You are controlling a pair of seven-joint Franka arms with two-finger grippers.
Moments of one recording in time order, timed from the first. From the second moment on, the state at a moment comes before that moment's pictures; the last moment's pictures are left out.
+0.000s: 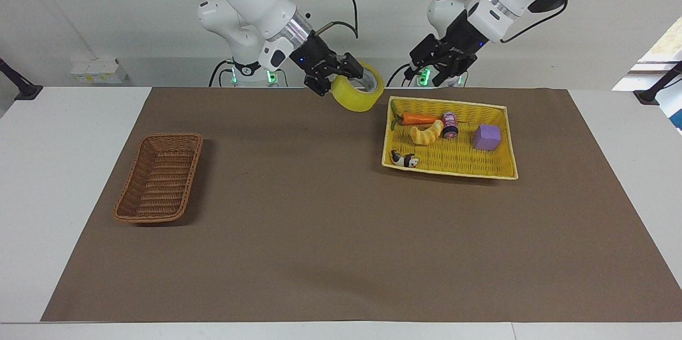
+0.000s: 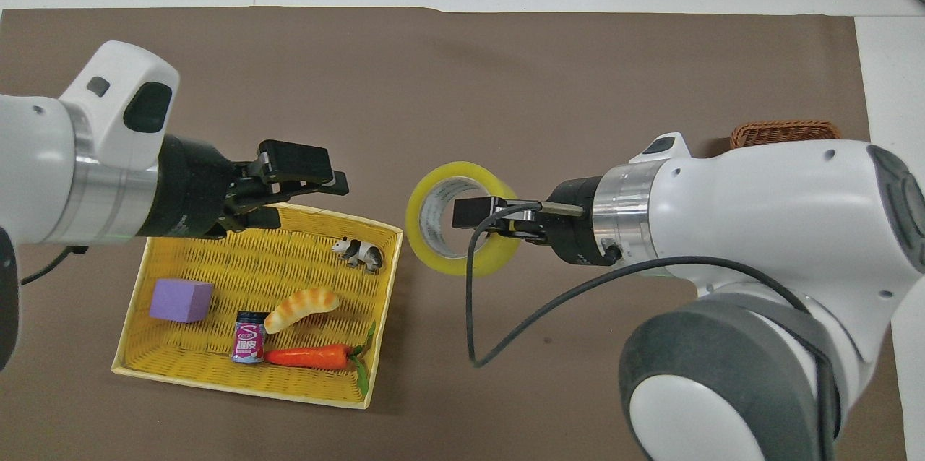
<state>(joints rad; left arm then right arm) -0.22 -0.11 -0.06 -1.71 -0.51 1.74 -0.45 0.34 -0.07 0.06 -1.87 0.58 2.03 0.34</state>
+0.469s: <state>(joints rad) -0.10 -0.11 -0.05 -1.71 -0.21 1.68 -0.23 -0.02 -0.06 0.05 -1.90 0.54 1.90 0.09</state>
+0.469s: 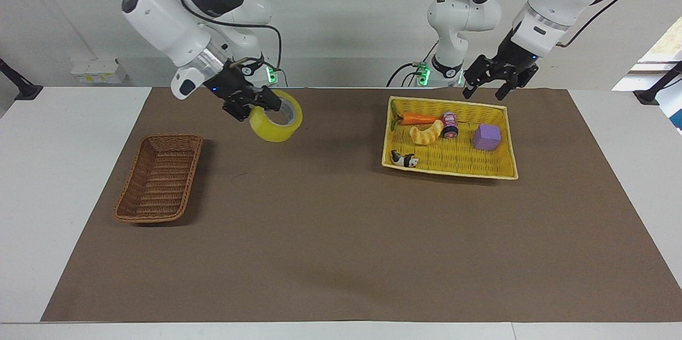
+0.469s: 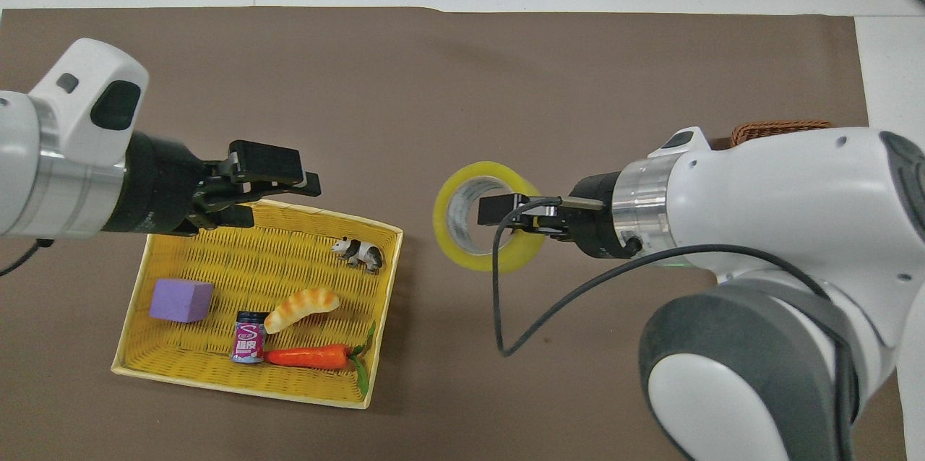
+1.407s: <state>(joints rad) 0.00 -0.11 -0.01 -1.65 0.02 1.51 0.00 -0.50 0.22 0.03 -1.91 0.54 1.91 -0.54</state>
